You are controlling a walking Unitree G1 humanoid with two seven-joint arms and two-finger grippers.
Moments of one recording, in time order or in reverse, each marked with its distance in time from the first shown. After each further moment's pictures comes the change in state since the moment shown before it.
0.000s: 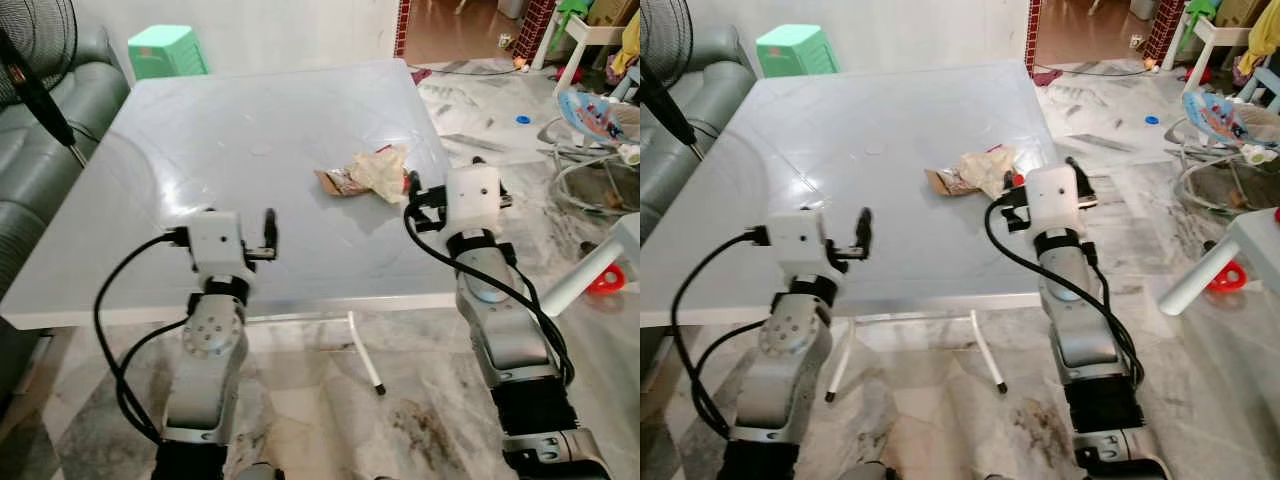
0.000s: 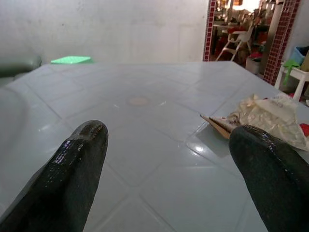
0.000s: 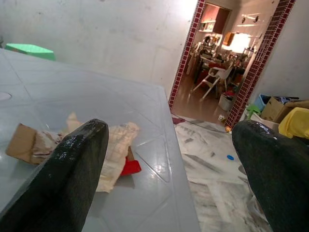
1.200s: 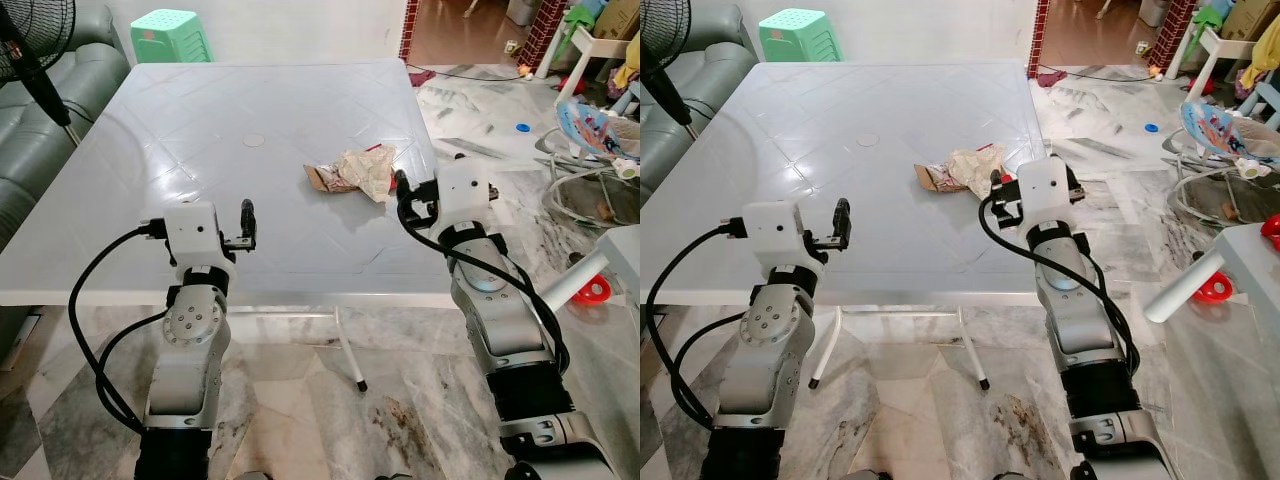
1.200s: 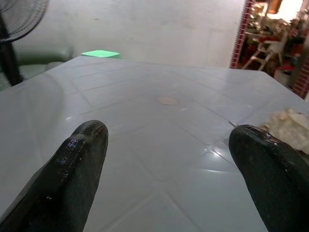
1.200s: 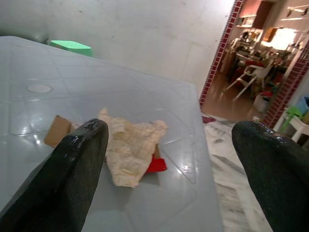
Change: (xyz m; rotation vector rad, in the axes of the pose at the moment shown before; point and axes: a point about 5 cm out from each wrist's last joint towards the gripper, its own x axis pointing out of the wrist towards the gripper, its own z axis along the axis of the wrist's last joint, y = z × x) left arm 0.007 0.032 0.004 -0.047 -0.001 0.089; right arm 0.009 0.008 -0.004 0.057 0.032 0.111
